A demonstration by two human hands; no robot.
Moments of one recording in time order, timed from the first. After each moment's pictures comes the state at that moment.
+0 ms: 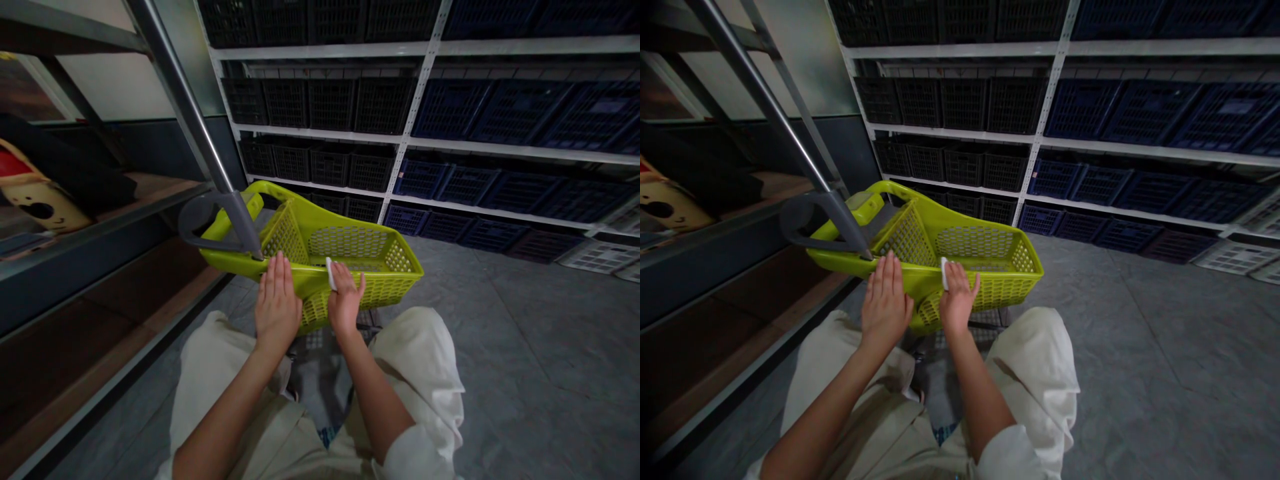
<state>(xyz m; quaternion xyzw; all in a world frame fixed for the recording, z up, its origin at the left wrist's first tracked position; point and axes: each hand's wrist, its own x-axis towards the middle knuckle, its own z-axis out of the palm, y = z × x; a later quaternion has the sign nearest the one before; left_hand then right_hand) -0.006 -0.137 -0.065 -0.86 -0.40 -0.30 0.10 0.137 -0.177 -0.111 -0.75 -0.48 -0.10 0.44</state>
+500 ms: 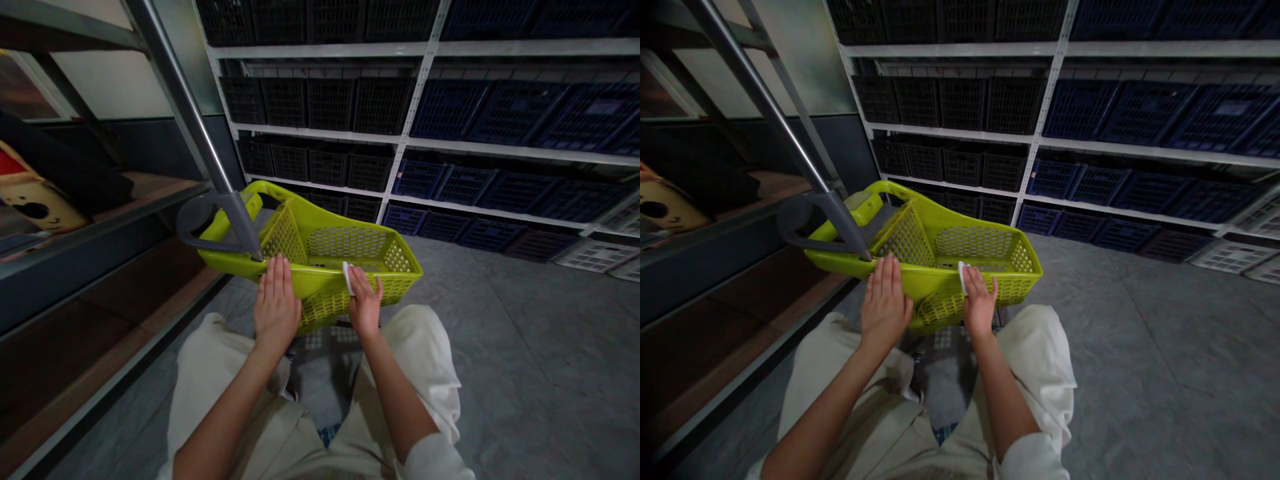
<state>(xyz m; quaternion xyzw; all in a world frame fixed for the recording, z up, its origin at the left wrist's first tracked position) -0.008 -0.136 -0.067 -0.86 -0.40 -0.29 0.11 0.185 -0.209 -0.131 -0.75 -0.52 -0.13 0.38</state>
